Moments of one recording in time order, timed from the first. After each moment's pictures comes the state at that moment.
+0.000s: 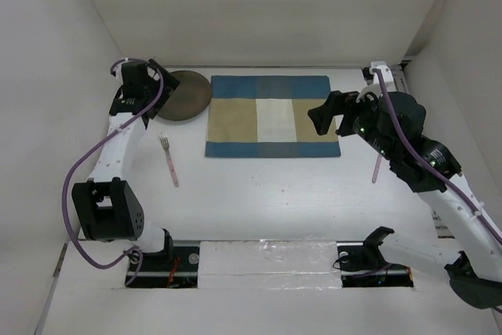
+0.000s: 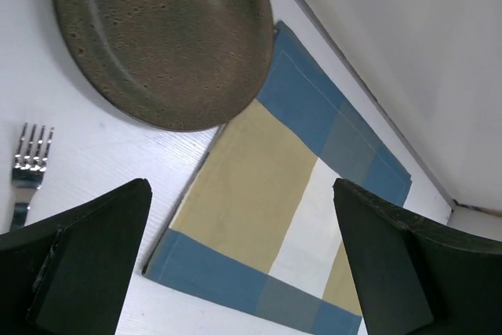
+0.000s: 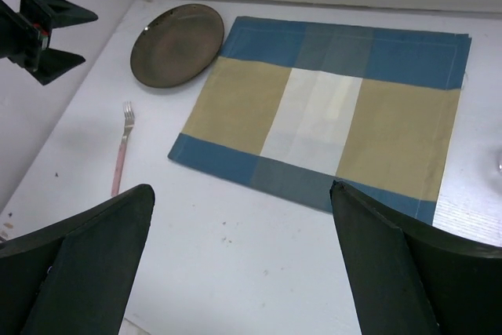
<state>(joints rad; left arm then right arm) 0.01 1.47 1.32 -0.43 -0.03 -0.83 0.64 0.98 1.37 -0.61 0.18 0.34</state>
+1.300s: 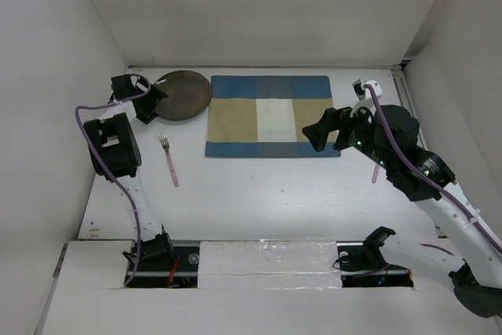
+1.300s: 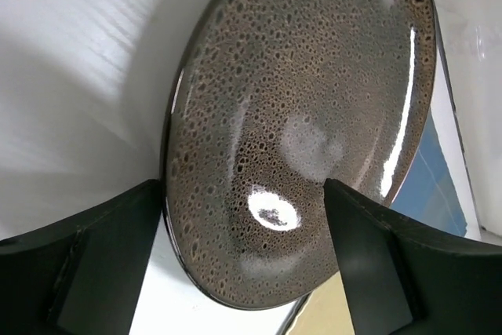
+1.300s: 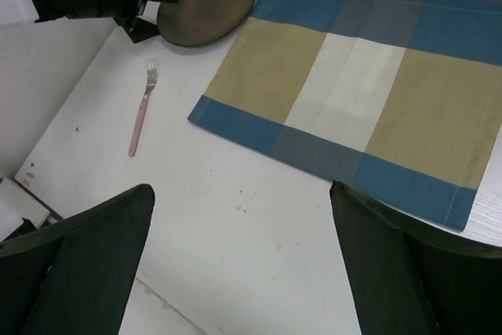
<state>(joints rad) 0.27 2.14 1.52 -0.18 0.29 -0.76 0.64 0.91 1.22 -0.56 0.05 0.34</state>
